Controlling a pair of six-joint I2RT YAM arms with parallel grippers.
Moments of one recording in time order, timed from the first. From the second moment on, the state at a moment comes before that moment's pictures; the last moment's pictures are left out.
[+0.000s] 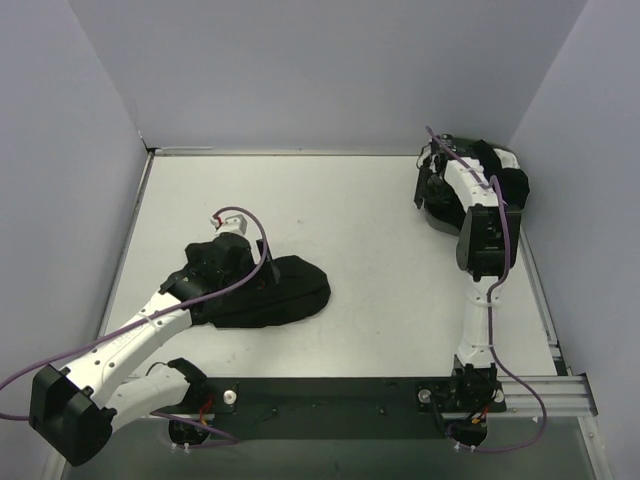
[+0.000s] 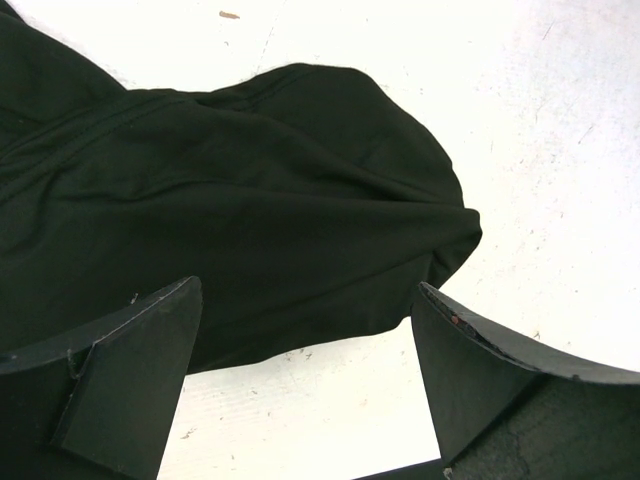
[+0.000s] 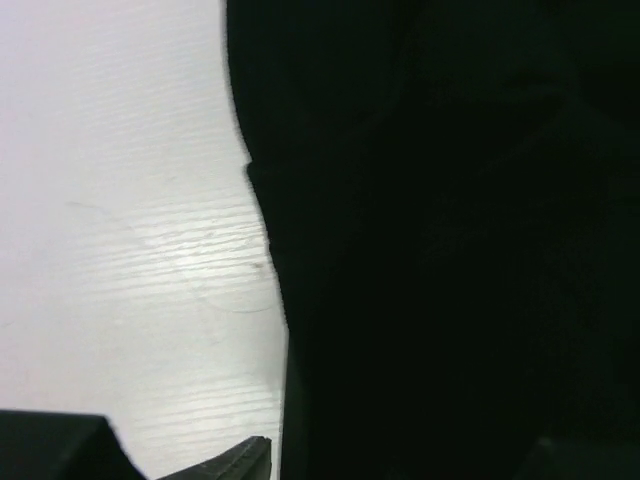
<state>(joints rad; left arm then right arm) -0.60 1.01 0.78 -0.53 -0.20 -0.70 0.06 2.31 1.99 -0.86 0.10 0.22</state>
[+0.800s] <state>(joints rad) -0.63 1.02 0.77 -0.52 -0.21 -0.70 0.41 1.87 1.78 -0.78 0.27 0.23</state>
